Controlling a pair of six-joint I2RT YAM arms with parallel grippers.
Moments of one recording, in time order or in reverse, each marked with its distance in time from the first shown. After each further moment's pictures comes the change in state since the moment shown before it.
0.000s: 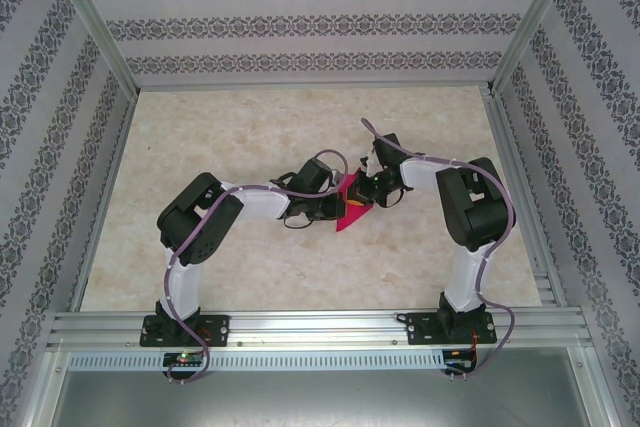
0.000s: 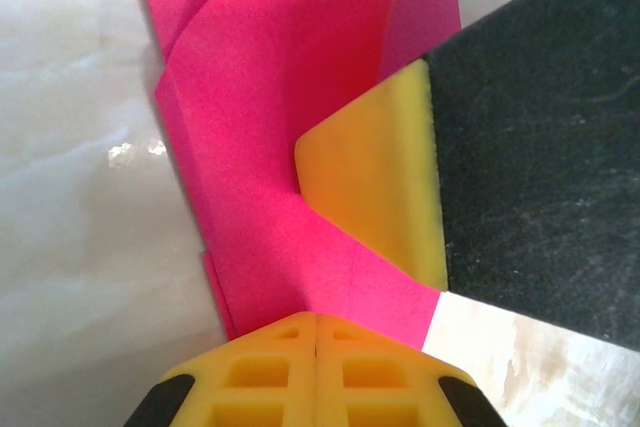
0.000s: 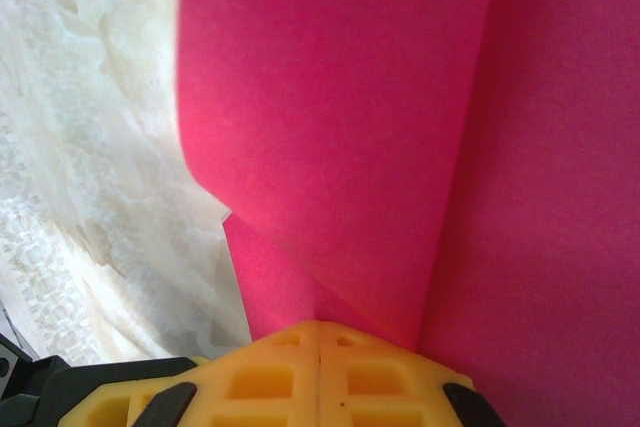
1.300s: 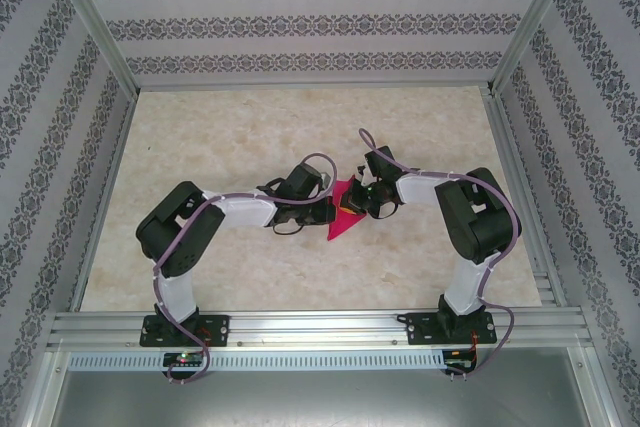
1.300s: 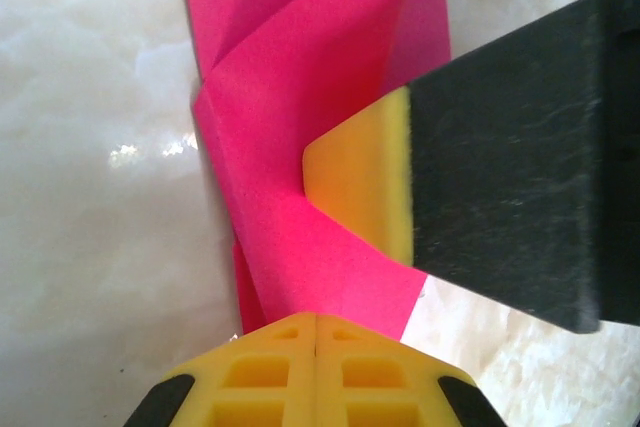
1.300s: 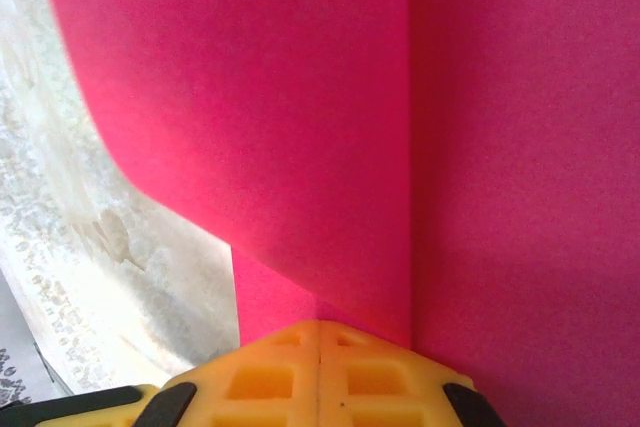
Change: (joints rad) left arm 0.000 -0.139 -0.134 0.005 -0.040 -0.015; right arm 0.098 -0.091 -0.158 0.187 0.061 0.225
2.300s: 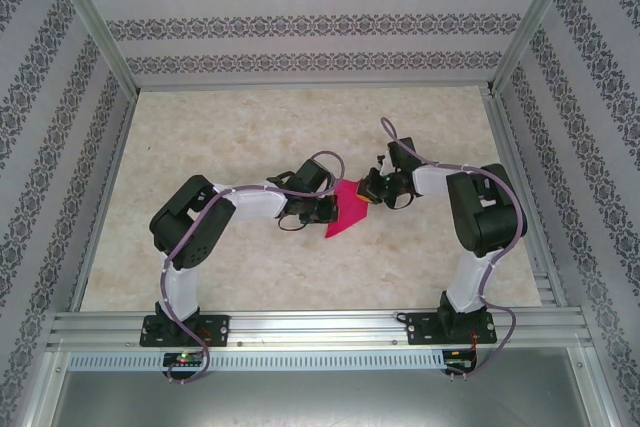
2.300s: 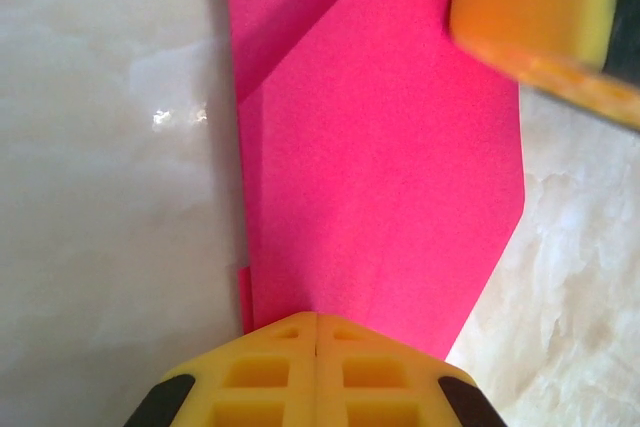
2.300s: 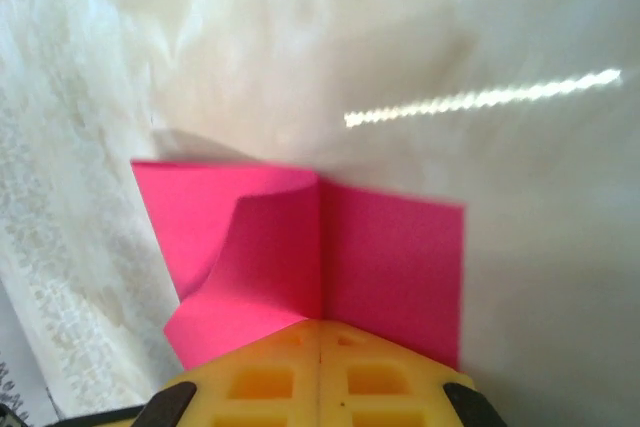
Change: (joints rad) left arm -0.001 0.088 0.134 -0.168 -0.009 0.032; right arm -0.168 0.019 0.032 0.000 -0.022 -0.086
